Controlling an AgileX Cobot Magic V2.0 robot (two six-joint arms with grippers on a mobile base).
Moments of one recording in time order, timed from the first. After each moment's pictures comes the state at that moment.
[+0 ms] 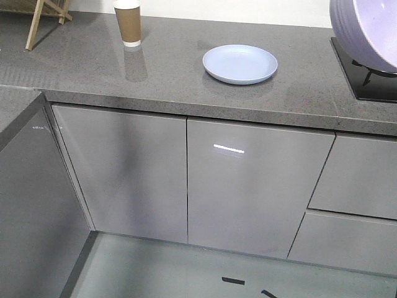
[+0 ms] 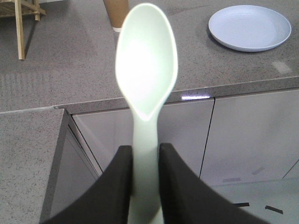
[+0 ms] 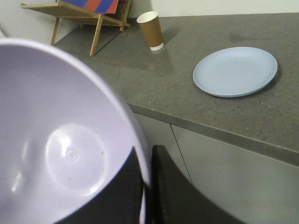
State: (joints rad) left arm -0.07 1.25 -1.51 -0.11 0.87 0.15; right arm -0.45 1.26 -1.46 1.07 1.18 -0.73
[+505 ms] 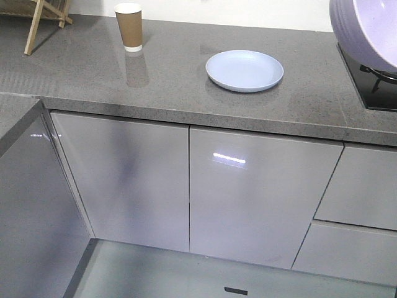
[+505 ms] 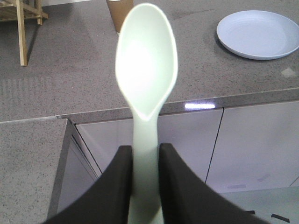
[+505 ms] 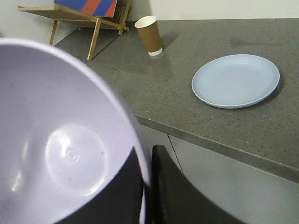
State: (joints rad) left arm -0.07 1.25 -1.51 -0.11 0.87 0.15; right arm -0.45 1.26 -1.46 1.07 1.18 -0.73
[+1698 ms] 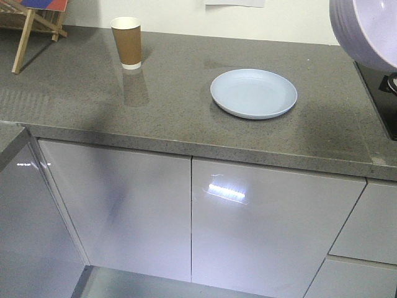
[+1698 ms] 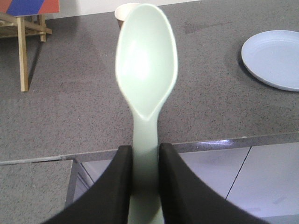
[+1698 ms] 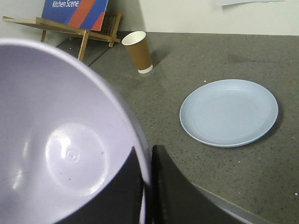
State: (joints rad) left arm -0.07 1.25 -1.51 -0.11 0.87 0.15; right arm -0.45 1.26 -1.46 1.07 1.18 -0.73
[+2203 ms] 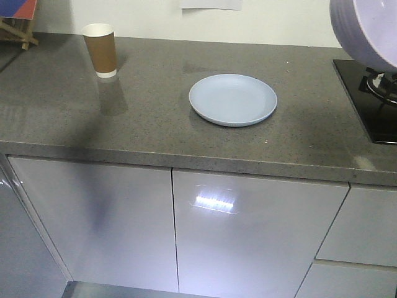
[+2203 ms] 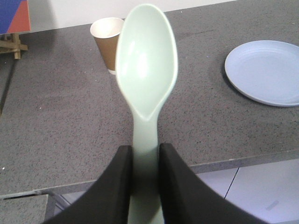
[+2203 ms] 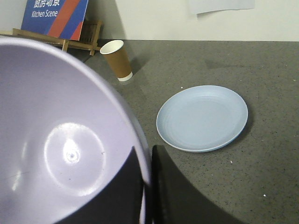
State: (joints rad) left arm -0.07 1.25 -1.51 -0.11 0.87 0.15; right arm -0.45 1.26 -1.46 1.07 1.18 -0.73
